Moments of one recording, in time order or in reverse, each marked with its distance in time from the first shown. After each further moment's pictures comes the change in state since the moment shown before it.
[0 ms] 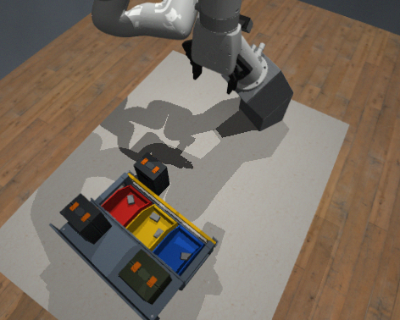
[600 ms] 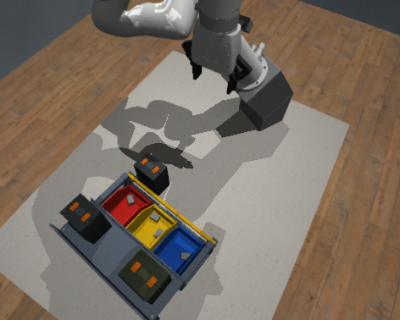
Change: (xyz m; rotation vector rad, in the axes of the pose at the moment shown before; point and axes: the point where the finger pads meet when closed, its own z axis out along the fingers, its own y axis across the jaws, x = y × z) arm 0.000 0.000 0.000 0.000 0.000 -0.001
